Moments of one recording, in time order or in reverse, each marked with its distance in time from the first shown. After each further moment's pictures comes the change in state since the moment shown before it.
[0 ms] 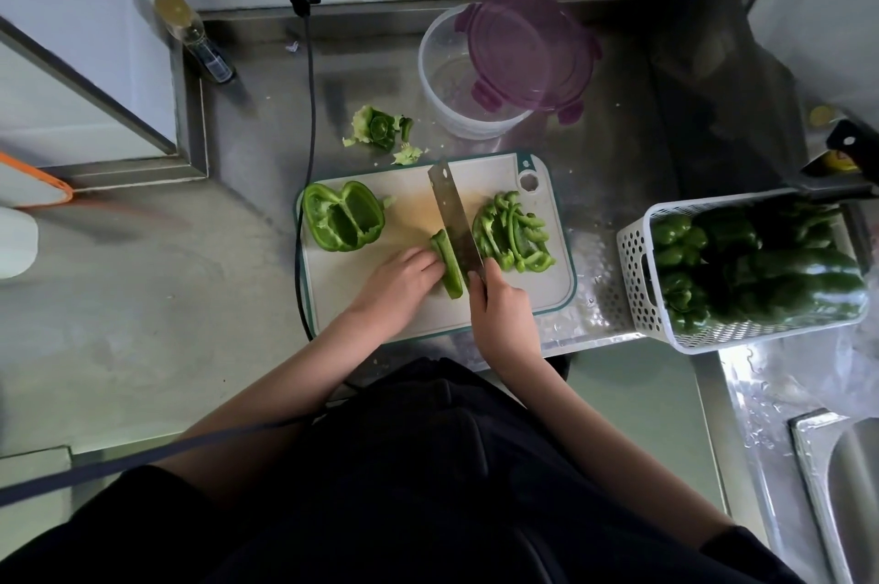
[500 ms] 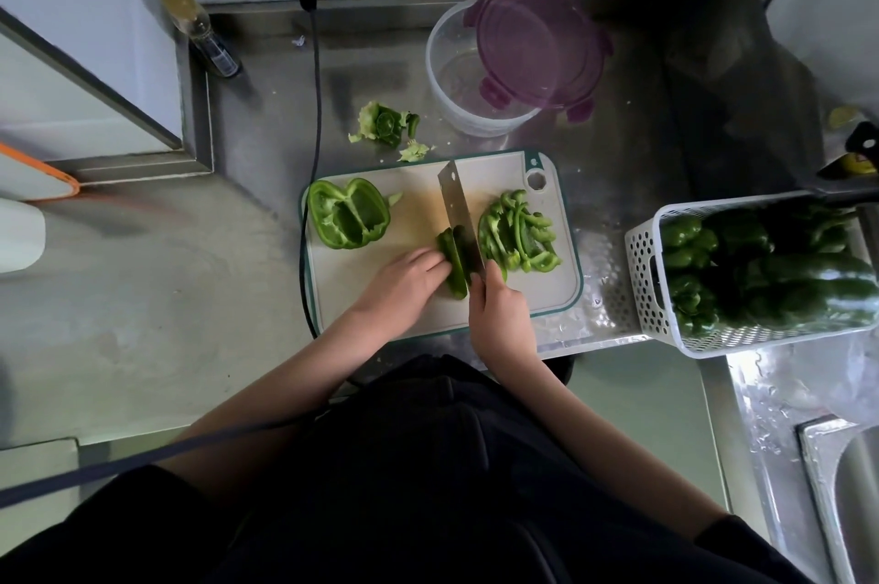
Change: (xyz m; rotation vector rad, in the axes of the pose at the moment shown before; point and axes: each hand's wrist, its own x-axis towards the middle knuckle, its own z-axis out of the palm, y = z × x) left_hand -0.002 0.003 -0.003 -0.039 -0.047 -0.022; right_hand 0.002 -0.002 0.008 0.018 -0.031 0.051
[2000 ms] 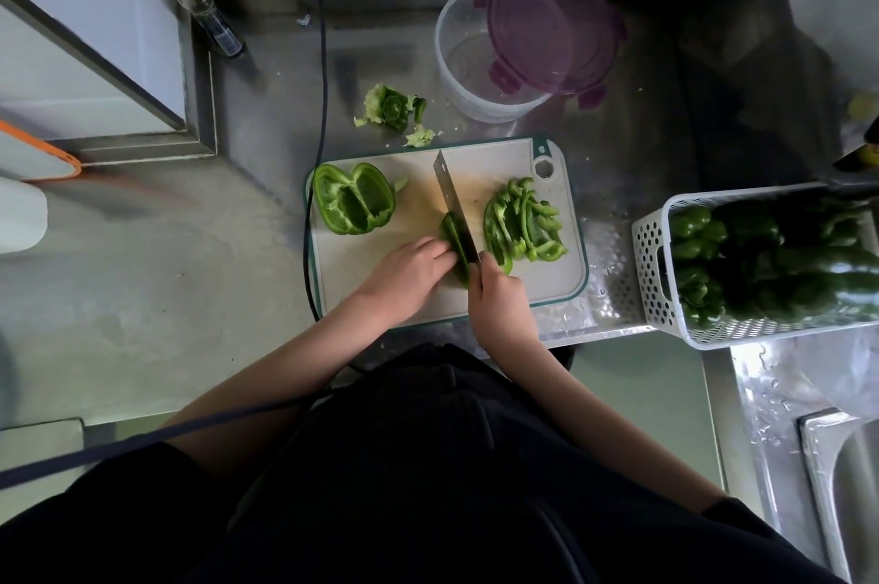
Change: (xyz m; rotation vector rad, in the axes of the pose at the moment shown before) left_hand 0.000 0.000 -0.004 -0.015 -0.047 0.009; right_hand 0.007 0.006 0.008 -0.013 -0.037 -0.029
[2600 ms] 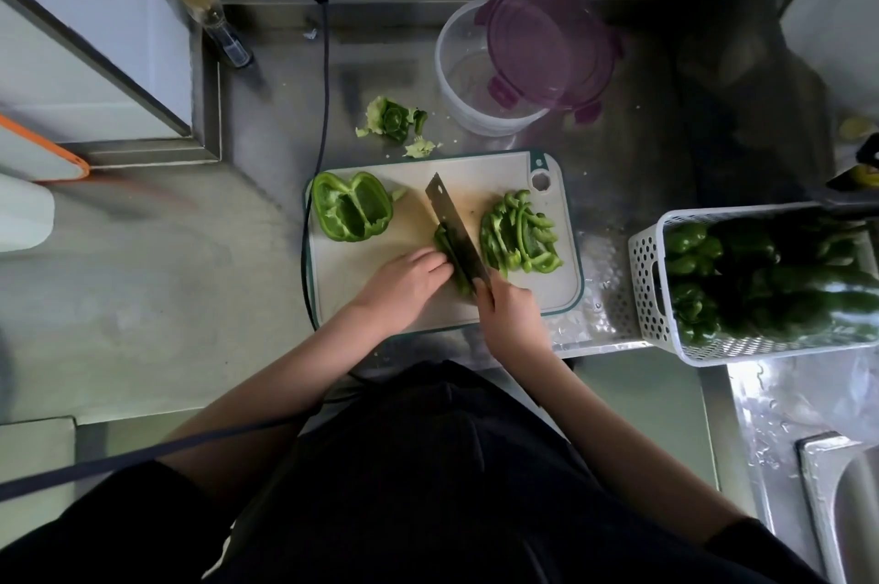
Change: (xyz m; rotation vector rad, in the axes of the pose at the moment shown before) left_hand -0.002 0.001 0.006 0.050 0.006 0.023; right_hand 0.002 0.018 -0.017 -0.060 -0.074 -0.016
